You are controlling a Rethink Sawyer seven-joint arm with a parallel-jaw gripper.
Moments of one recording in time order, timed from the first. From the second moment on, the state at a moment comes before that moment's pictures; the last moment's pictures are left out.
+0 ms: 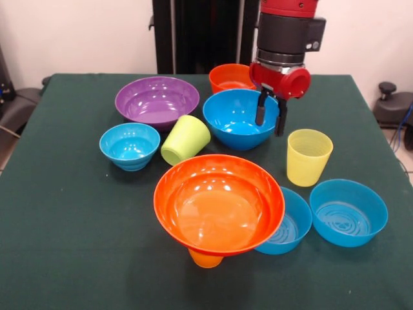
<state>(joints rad) -0.08 -0.63 0.01 2.05 0.42 -0.15 2.36</state>
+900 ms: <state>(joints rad) 0.07 -0.50 -0.14 2.01 0.44 -0.18 2.37</state>
